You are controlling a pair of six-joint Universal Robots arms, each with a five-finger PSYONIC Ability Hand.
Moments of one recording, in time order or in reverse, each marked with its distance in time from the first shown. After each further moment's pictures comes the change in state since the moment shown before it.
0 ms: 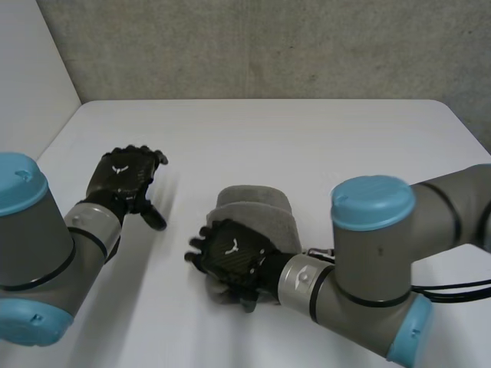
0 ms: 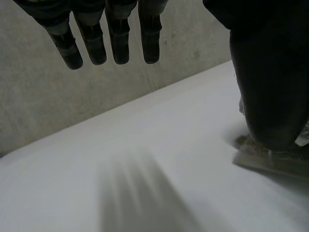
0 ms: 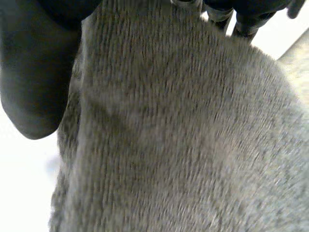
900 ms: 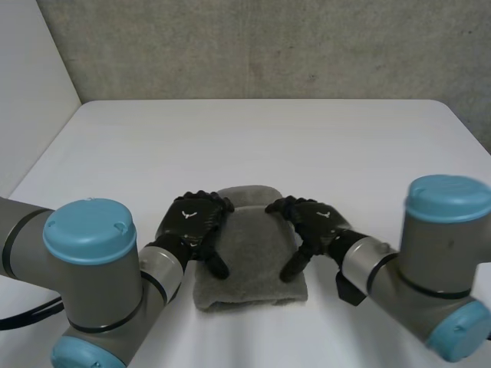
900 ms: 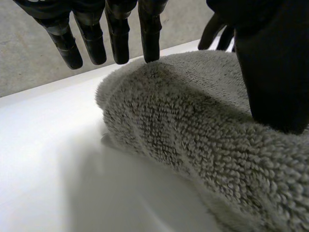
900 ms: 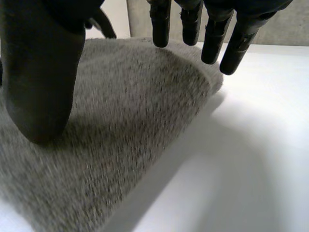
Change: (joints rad) left arm -0.230 -0.169 0.033 -0.002 -0.004 -0.098; right arm -0.212 -0.071 0.203 -0.152 0.218 0.680; left_hand 0.000 0.000 0.000 0.000 -0.001; right_hand -0.036 -0.049 0.000 0.000 0.000
